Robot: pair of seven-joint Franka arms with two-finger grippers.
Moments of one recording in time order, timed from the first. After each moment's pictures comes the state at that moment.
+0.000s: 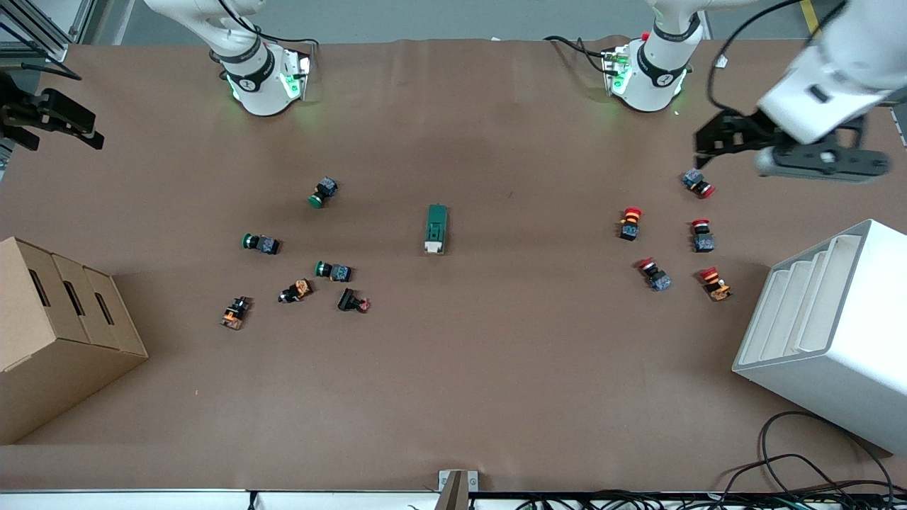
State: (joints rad) left arm 0.02 -0.01 -0.31 -1.55 -0.05 1.52 -0.20; right arm 0.00 -0.10 -0.03 -1.56 0.02 1.40 -0.03
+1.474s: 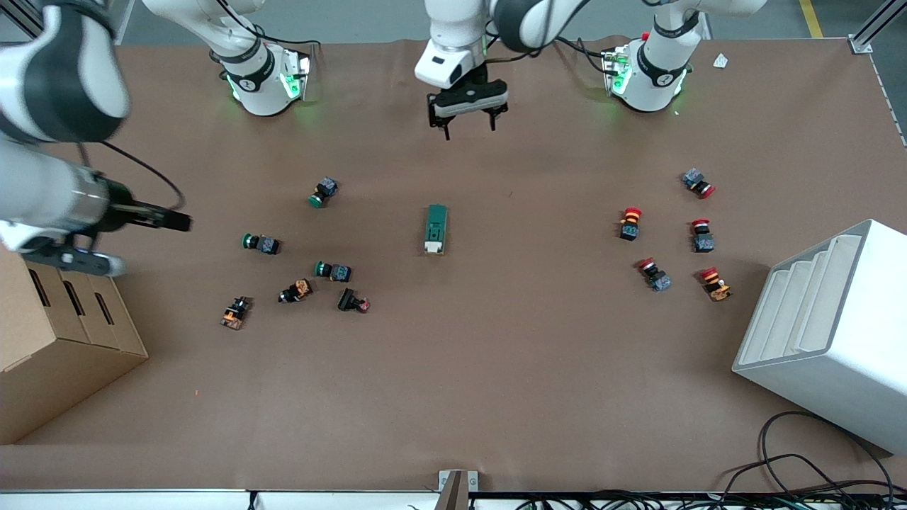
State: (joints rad) left arm -0.38 0.21 -0.80 -1.95 0.45 2.05 -1.59; right arm 0.14 0.21 -0.01 -1.56 0.02 1.50 0.43
